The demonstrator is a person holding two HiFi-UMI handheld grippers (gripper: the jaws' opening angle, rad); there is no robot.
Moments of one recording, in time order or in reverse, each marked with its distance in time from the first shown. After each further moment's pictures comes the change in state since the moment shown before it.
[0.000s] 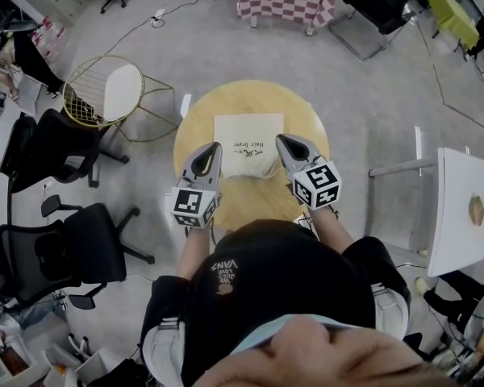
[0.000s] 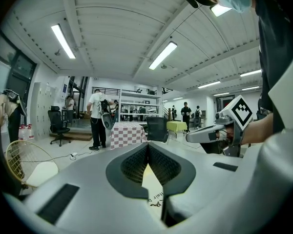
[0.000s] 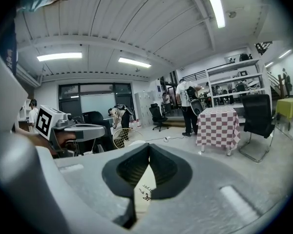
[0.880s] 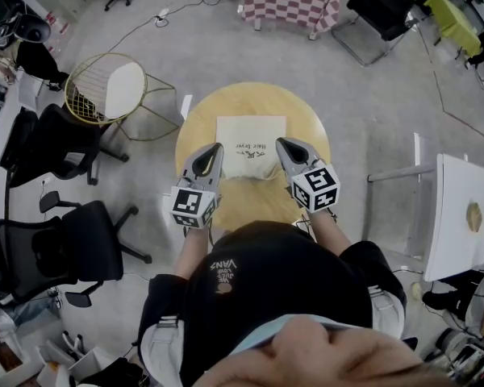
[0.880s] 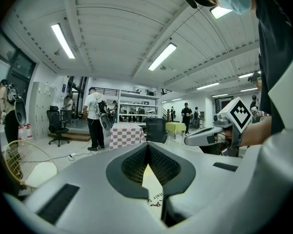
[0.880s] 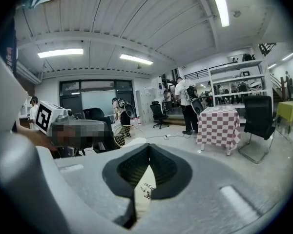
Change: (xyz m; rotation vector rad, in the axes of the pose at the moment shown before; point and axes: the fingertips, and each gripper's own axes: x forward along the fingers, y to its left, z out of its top) left arm -0.006 0.002 0.007 0.002 -0.009 -0.016; right arm 0.005 0.009 -0.001 -0.021 0.038 0.006
